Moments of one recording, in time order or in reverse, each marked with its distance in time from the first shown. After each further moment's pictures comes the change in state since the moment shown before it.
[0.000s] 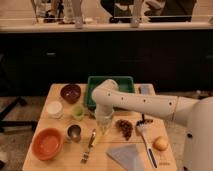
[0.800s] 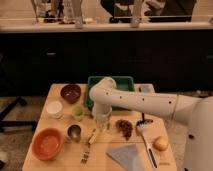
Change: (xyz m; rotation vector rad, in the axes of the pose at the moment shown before) arm -0.003 -0.012 -0.011 0.030 0.022 0.004
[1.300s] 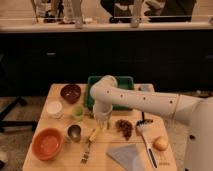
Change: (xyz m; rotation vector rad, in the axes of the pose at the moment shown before) arm 0.012 -0.011 -0.011 0.028 0.017 0.009
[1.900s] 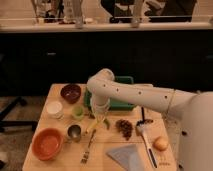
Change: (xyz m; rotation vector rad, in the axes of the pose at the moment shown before) arm 0.017 -0.025 -0.015 0.025 0.045 0.094
